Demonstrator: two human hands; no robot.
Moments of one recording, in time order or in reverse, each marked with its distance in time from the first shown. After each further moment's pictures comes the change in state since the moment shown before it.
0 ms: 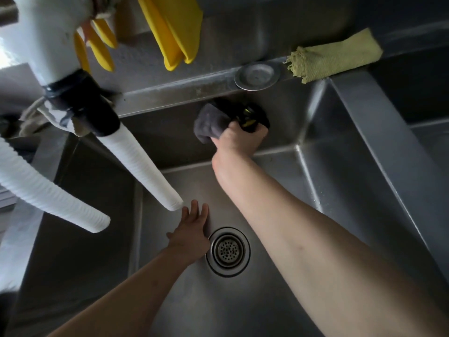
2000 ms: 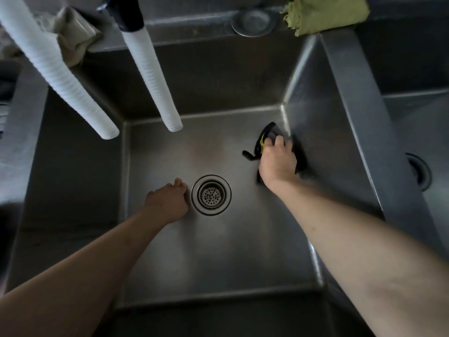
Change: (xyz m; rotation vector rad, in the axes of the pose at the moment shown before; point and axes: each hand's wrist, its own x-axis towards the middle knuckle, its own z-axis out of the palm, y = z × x) left_hand -0.074 0.000 -0.012 0.144 -0.126 -0.069; right_hand 0.055 -0.027 -0.218 -2.248 -0.205 -0.741
